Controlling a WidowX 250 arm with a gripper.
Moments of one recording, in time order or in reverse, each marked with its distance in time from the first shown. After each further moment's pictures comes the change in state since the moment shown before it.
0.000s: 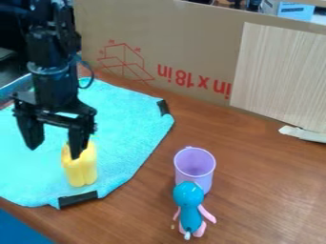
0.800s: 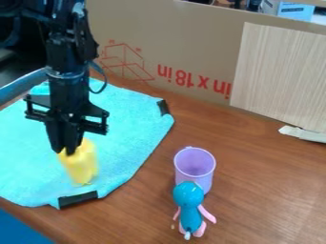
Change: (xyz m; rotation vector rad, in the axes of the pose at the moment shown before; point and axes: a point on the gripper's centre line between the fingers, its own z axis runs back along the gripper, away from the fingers) arm 0.009 -0.005 -0.011 0.038 0.019 0.047
